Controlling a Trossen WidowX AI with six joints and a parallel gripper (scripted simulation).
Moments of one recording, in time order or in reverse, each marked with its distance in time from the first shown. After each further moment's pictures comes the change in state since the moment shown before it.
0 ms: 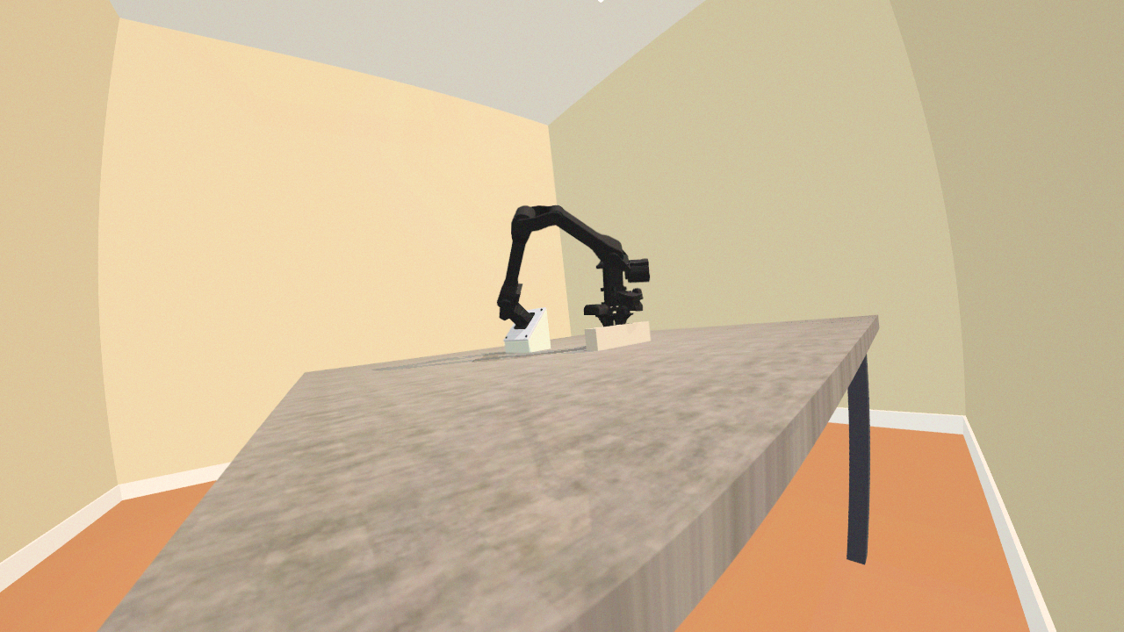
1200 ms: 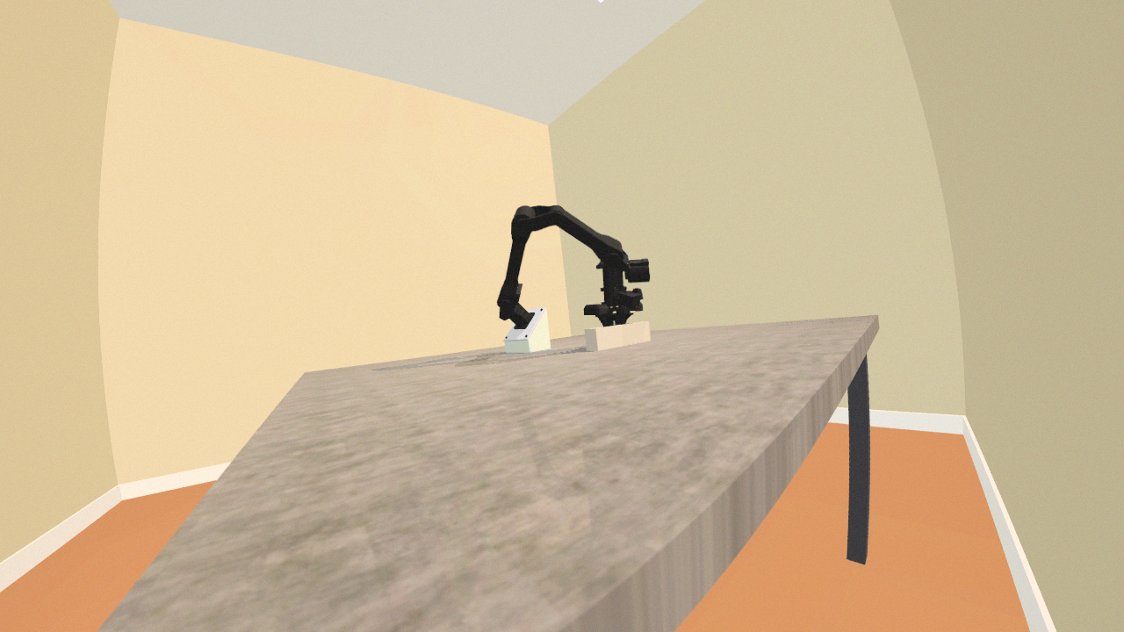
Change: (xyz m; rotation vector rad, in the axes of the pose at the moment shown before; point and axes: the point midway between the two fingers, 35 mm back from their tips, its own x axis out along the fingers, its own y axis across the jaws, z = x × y) arm 0.001 0.000 -0.001 -0.002 0.004 -0.002
